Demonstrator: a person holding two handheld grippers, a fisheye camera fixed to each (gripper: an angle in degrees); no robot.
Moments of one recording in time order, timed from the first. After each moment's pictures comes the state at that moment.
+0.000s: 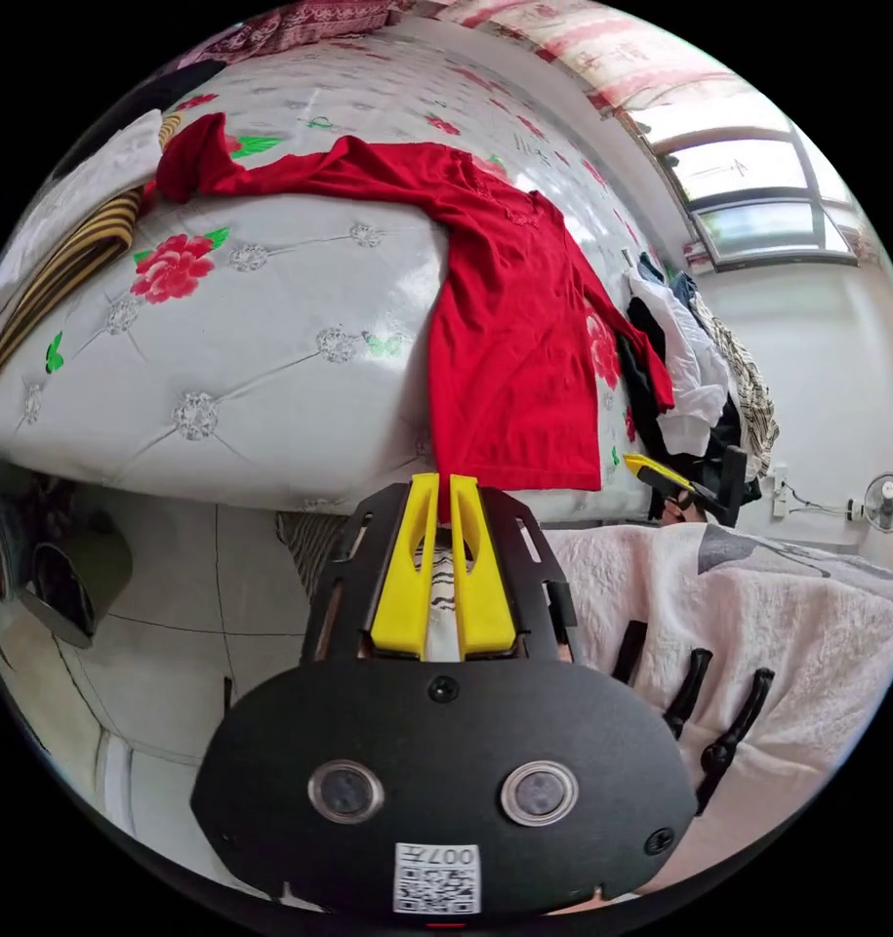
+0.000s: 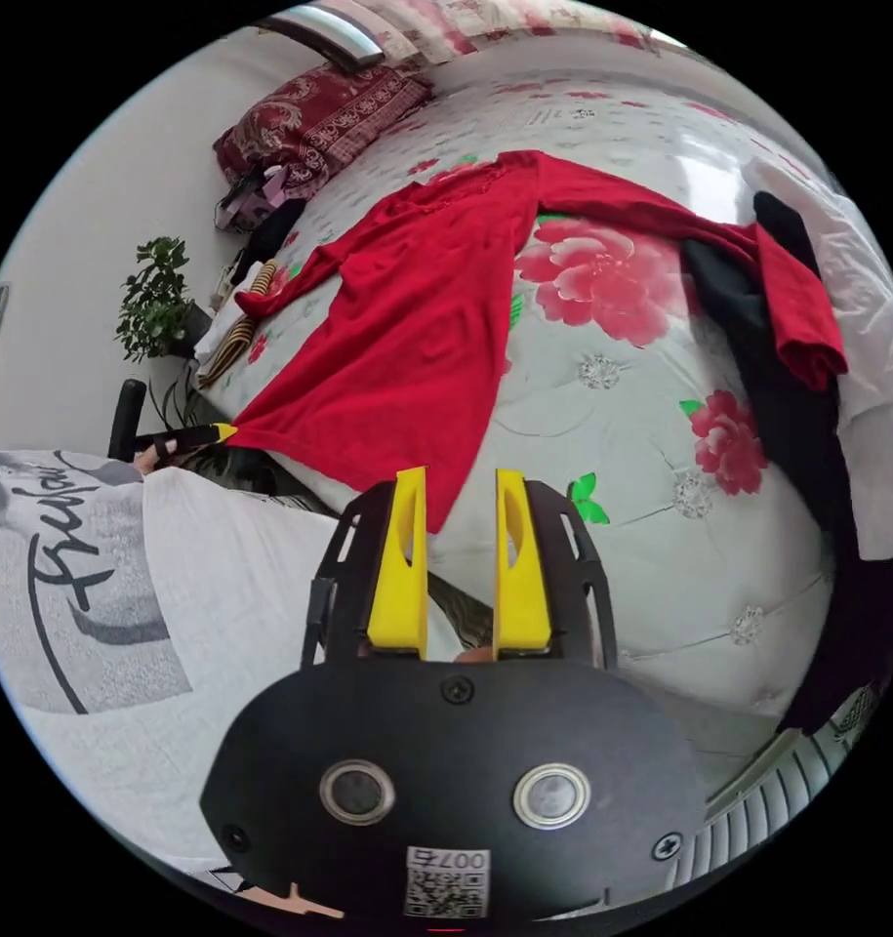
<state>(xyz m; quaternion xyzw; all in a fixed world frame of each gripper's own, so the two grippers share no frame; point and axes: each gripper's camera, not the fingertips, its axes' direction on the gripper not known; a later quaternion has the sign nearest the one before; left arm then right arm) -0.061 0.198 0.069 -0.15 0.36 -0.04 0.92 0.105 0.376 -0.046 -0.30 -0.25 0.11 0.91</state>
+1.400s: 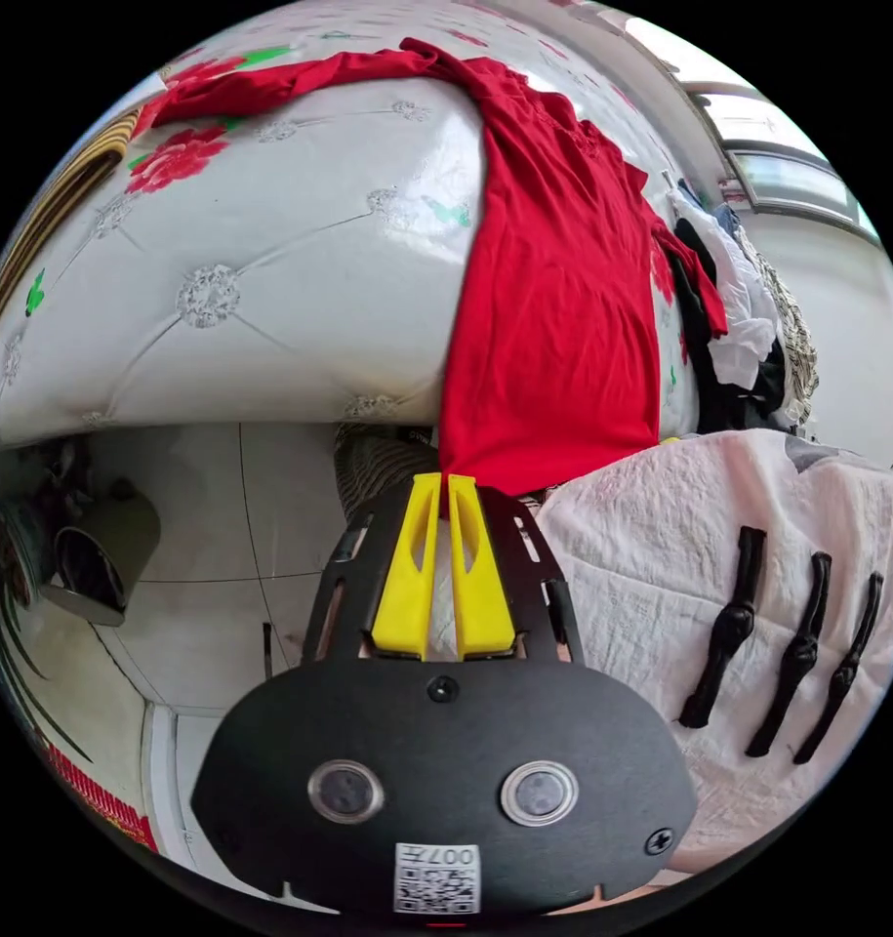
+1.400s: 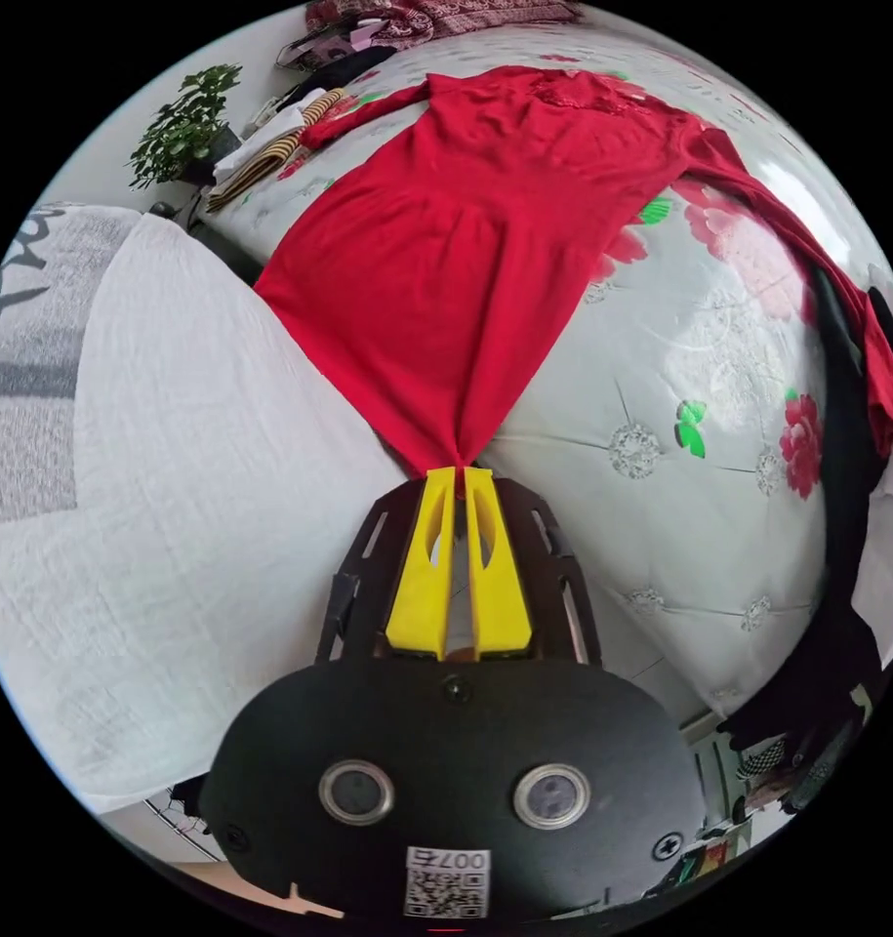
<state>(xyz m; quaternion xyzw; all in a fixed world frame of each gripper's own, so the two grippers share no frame) -0.021 0.249 0.098 -0.25 0.32 0.04 0.91 0.037 0.384 -0.056 -0.41 -0.26 -0.05 0.87</state>
